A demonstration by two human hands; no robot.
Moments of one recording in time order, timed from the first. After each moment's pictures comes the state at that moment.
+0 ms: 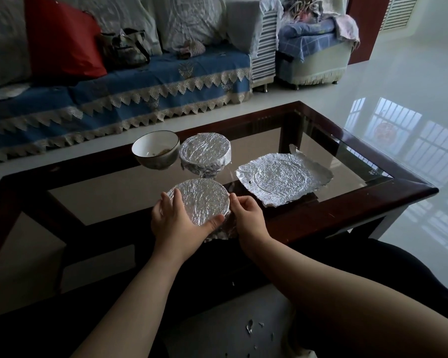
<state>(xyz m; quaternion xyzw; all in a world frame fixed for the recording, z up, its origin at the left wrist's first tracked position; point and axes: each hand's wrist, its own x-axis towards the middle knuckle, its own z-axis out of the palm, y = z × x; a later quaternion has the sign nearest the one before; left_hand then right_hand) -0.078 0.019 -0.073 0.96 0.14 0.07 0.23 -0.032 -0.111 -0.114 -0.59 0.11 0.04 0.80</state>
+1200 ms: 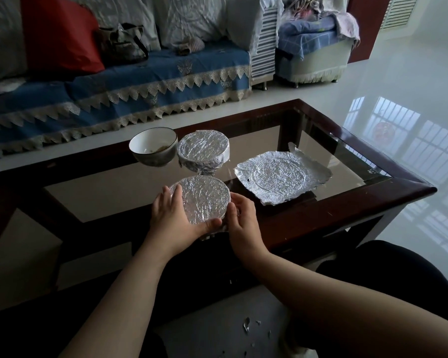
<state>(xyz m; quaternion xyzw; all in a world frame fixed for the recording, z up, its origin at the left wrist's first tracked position) -0.073 0.029 -0.066 0.97 0.09 0.01 0.23 -0.054 -0.117 -0.130 -0.76 -0.06 -0.09 0.64</state>
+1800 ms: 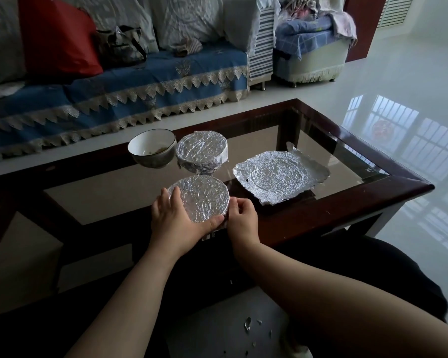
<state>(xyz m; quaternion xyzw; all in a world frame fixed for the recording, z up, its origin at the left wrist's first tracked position) -0.072 0.019 -0.073 0.96 0.13 0.06 0.23 -0.035 -0.101 -0.125 -0.67 0.13 -0.04 0.73</state>
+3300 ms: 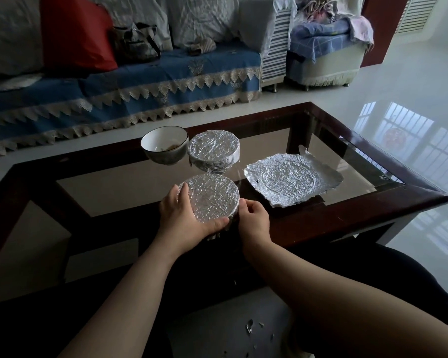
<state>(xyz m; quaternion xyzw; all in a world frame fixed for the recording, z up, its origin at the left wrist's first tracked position) -0.070 0.033 -0.076 0.96 0.09 0.06 0.26 -0.031 -0.102 -0.125 -0.66 0.17 0.00 0.73</state>
